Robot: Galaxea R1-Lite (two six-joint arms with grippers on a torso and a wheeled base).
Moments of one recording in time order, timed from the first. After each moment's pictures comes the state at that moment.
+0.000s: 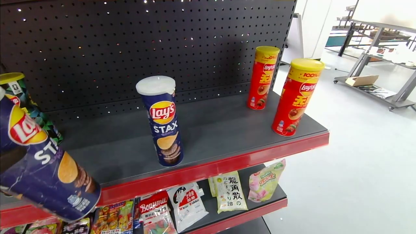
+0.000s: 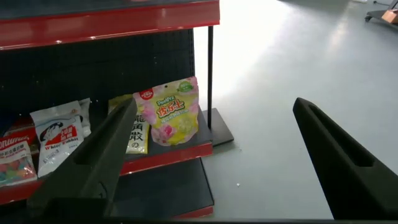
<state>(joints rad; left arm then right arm) -0.10 0.74 -0.67 0.00 -0.33 0.00 0.00 0.00 0.00 0.00 0.01 -0.01</state>
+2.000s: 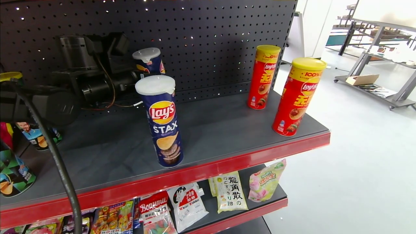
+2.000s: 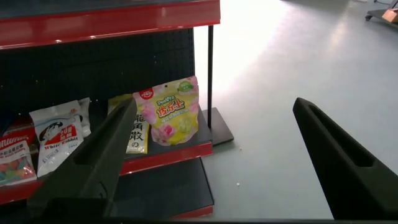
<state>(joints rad) -0.24 1.85 -1.26 -0.51 -0.20 -0.01 0.00 0.00 0.00 0.00 0.01 -0.01</state>
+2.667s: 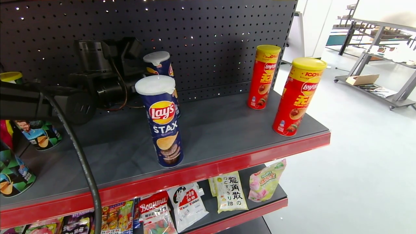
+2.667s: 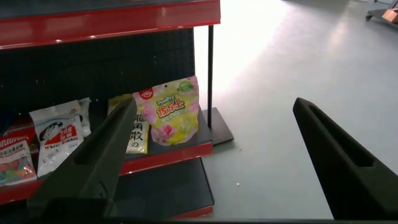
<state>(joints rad) -0.27 1.92 -1.31 -0.51 -0.20 0.00 0.00 0.00 0.00 0.00 0.01 -0.01</state>
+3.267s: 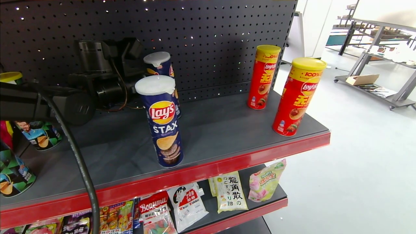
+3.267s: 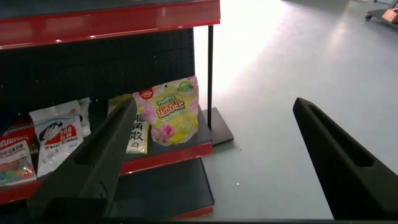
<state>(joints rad) -0.27 1.91 -1.30 -0.50 -0.20 0.00 0.00 0.00 0.00 0.00 0.01 -0.01</state>
